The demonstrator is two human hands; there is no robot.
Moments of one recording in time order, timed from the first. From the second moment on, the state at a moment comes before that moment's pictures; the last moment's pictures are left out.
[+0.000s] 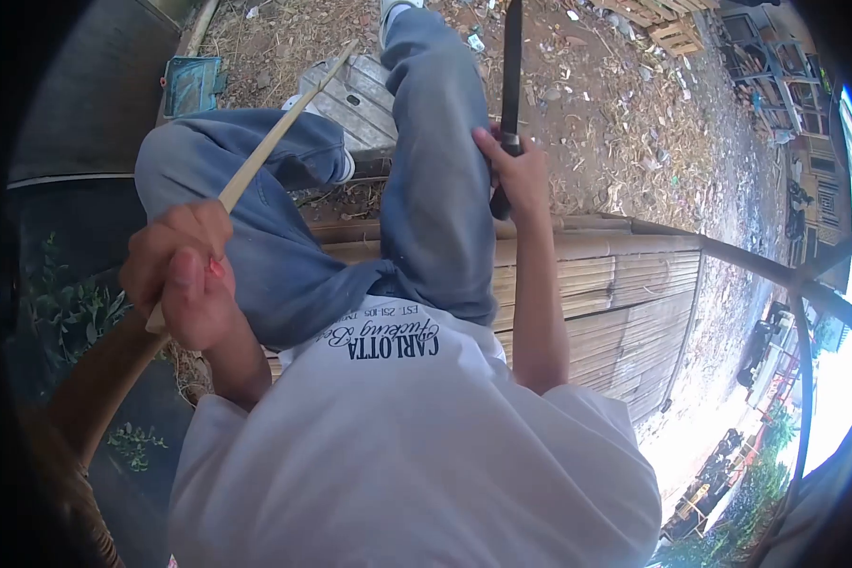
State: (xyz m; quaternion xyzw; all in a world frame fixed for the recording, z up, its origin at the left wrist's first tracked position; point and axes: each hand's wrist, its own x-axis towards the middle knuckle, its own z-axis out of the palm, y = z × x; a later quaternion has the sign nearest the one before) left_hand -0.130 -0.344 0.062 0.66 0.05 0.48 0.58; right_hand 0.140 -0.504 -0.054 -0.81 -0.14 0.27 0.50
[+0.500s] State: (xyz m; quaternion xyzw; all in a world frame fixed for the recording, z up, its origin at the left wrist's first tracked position) left_hand -0.129 -0.335 0.039 0.64 0.03 0.51 0.58; right_hand 0.233 -0.462 -0.213 -0.93 -0.20 0.04 0.31
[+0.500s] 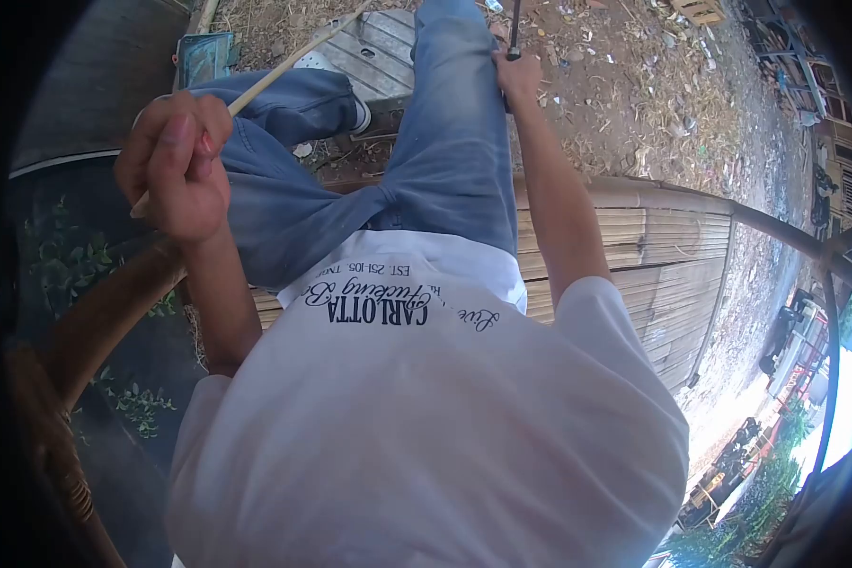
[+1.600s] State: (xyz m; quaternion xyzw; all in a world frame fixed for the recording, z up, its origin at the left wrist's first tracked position) left_hand -0.151 -0.314 0.071 0.64 0.00 0.49 0.59; right_hand 0.240 -0.511 -0.146 -0.74 -0.07 0.27 0.61
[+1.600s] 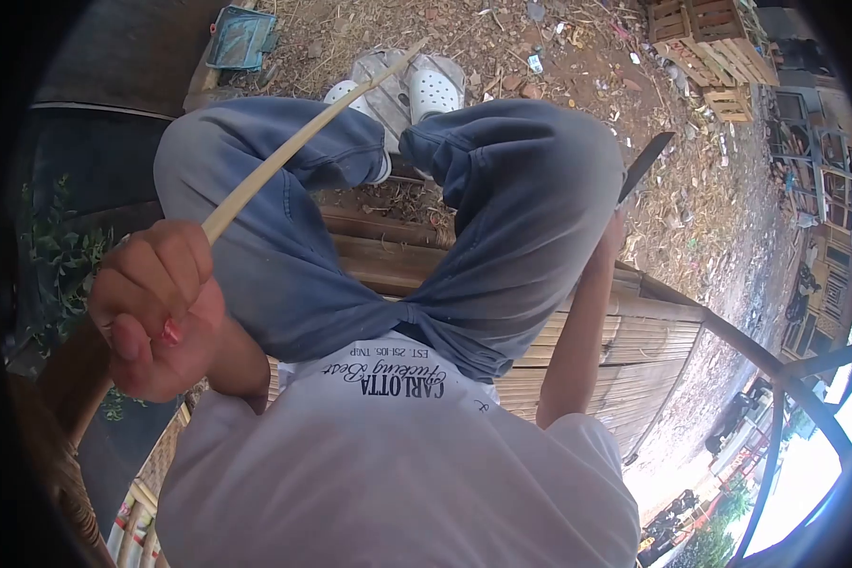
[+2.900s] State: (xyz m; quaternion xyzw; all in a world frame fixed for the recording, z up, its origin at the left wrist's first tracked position) left_hand -0.148 -0.318 0.062 0.61 0.06 0.47 0.64; right_hand 0.213 -0.595 -0.169 -0.83 -0.05 0.25 0.50
